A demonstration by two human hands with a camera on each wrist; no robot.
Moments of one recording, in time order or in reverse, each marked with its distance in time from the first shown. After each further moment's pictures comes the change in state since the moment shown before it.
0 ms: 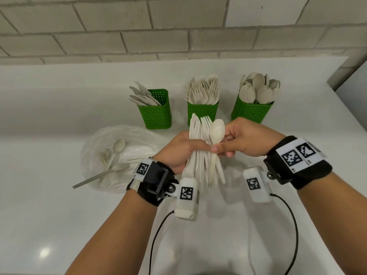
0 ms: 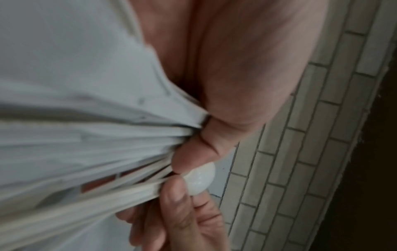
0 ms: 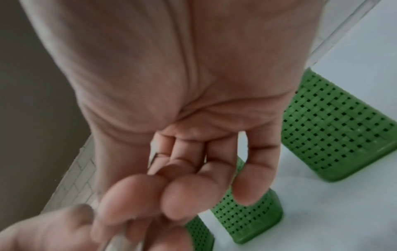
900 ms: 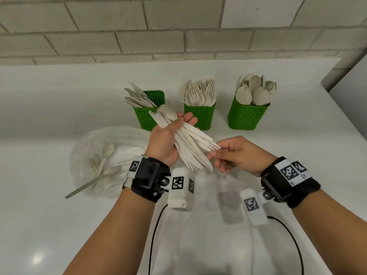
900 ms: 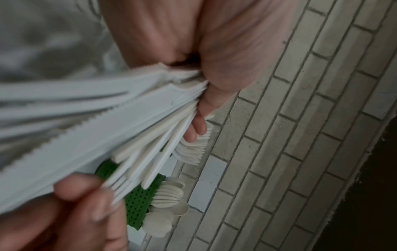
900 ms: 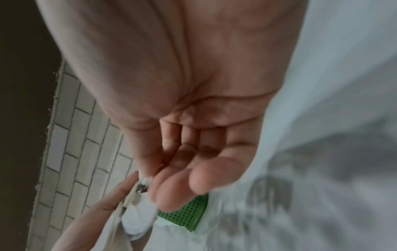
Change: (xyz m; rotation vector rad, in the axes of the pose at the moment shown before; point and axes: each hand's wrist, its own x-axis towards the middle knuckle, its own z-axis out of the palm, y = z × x) left_hand 0.018 0.011 -0.016 -0.505 0.335 0.246; right_hand -0.005 0.032 0.033 0.394 0.113 0.117
